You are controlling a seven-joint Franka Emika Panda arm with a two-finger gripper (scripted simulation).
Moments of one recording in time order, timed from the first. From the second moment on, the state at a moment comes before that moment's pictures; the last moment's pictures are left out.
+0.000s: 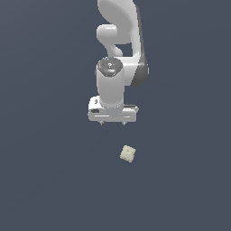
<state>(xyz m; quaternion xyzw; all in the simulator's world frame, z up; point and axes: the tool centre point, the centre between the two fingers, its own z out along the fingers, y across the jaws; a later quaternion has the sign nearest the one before) -0.008 -0.012 0.157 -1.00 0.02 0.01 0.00</state>
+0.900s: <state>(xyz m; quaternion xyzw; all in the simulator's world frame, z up) -0.011 0.004 0.151 -1.00 -0.01 0.02 0.00</state>
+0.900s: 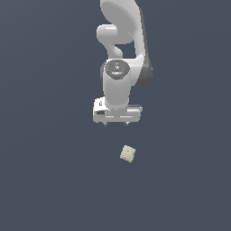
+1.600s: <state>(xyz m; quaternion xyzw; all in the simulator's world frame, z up) 0.034 0.024 0.130 -1.00 0.08 0.01 0.00</state>
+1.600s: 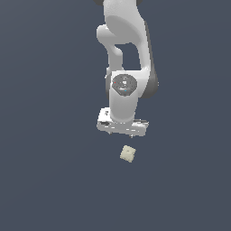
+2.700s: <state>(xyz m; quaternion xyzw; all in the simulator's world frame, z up) 0.090 0.061 0.091 -0.98 0.20 0.00 0.00</state>
